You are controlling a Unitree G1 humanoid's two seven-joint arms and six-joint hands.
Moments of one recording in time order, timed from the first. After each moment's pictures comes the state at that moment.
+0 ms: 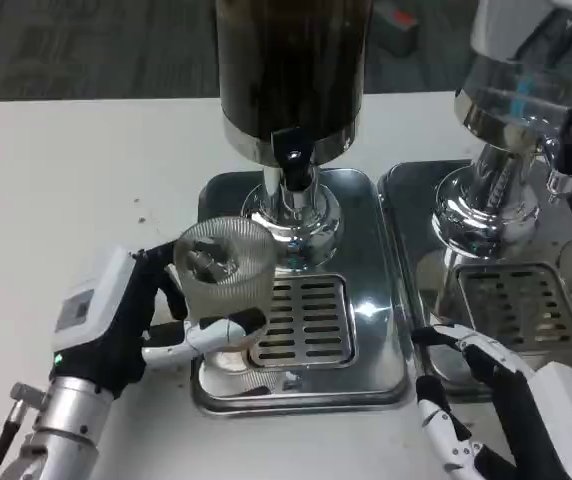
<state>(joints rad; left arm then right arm) -0.22 0.40 -0.22 0.80 0.57 -0.70 0.48 0.64 -0.20 0.21 -0.43 -0.71 -0.16 -0.18</state>
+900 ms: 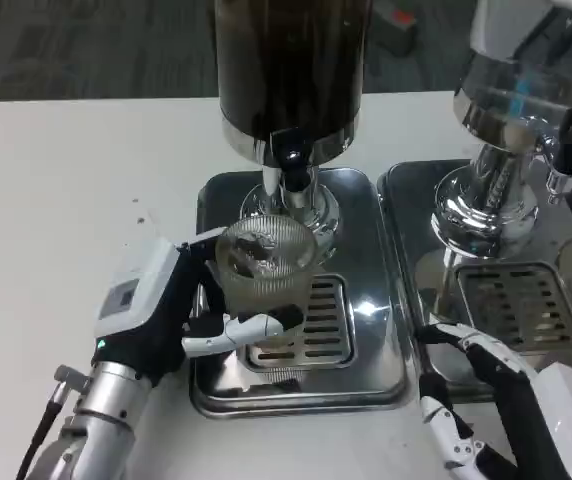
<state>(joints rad) -0.30 0.34 -0.27 0.88 0.59 -0.70 0.48 0.66 -0.17 0.21 -0.45 -0.71 -0.16 -0.18</state>
